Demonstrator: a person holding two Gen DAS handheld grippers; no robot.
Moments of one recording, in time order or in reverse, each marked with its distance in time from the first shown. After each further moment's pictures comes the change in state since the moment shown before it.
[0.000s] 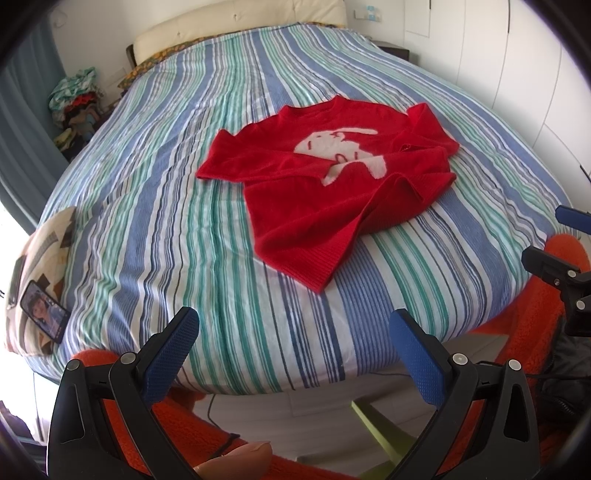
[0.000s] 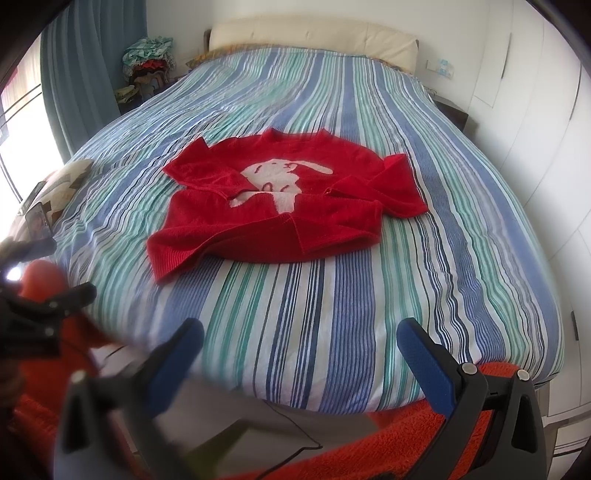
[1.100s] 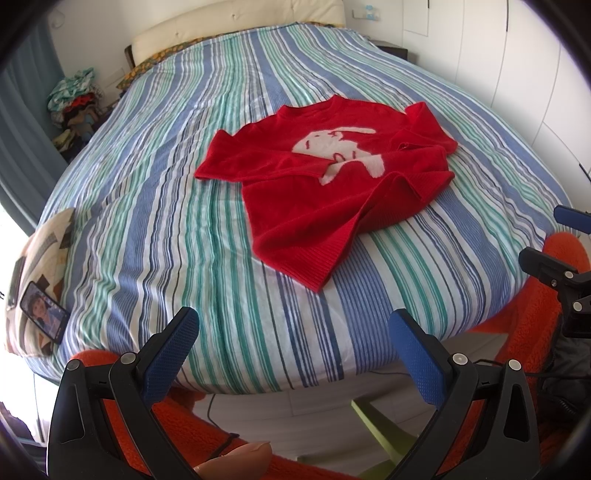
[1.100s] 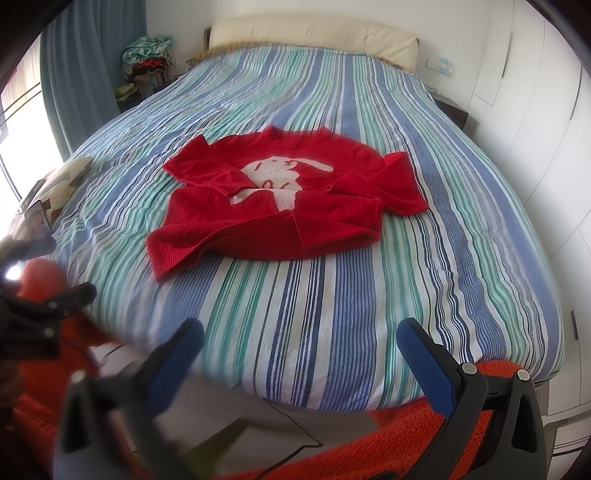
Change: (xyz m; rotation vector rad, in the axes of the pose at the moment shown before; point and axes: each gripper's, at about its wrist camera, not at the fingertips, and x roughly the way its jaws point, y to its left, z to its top) left arm 0.001 -0.004 0.000 0.007 0.002 0.002; right arm 0.001 0.001 -0.001 -0.001 0.001 -0.001
